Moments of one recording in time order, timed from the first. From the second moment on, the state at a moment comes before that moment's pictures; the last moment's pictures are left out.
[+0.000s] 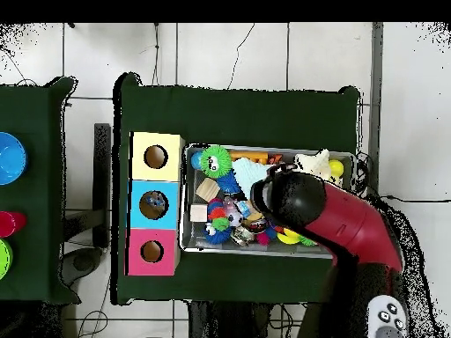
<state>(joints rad) -0.25 -0.74 -0.24 1.60 0.12 0.65 2.56</state>
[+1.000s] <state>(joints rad) -0.17 -0.65 -0.24 1.80 0.35 0.39 2.66</state>
